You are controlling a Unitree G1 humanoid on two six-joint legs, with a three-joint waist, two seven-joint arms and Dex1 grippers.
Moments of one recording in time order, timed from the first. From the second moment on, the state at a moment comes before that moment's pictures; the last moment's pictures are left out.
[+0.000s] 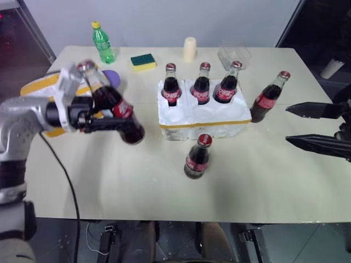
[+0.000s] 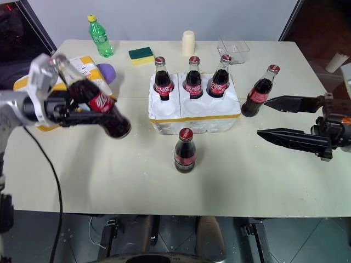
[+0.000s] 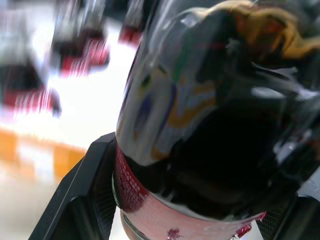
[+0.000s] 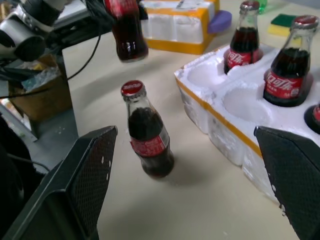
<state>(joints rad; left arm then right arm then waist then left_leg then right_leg) -0.85 0.81 0.10 0.09 -0.77 0.84 -1.34 -0.19 -1.17 -0.72 -0.36 1.04 1.02 1.17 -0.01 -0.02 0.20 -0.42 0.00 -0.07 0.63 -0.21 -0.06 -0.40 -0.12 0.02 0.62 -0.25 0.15</state>
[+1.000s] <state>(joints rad) -1.11 0.39 -0.18 0.85 -0.16 0.06 -1.34 0.00 -1.04 -0.72 -0.52 1.05 0.94 0.89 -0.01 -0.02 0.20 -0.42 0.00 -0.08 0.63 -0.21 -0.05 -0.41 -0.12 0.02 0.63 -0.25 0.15</state>
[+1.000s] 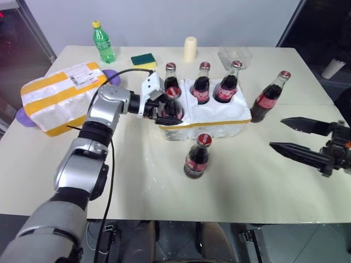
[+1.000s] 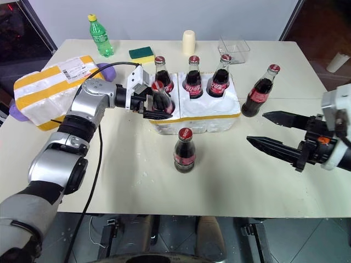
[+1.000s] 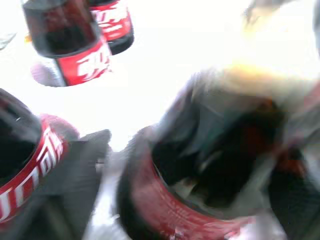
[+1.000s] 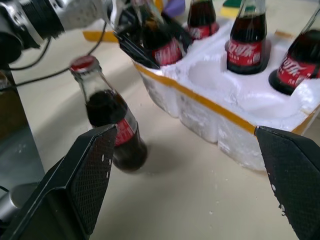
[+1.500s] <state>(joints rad) -0.88 0.81 0.05 0.12 -0.55 0.70 -1.50 0.01 -0.96 -0.49 -0.62 1.00 0.86 0.85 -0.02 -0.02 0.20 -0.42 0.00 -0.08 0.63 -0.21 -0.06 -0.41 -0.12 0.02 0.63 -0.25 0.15</state>
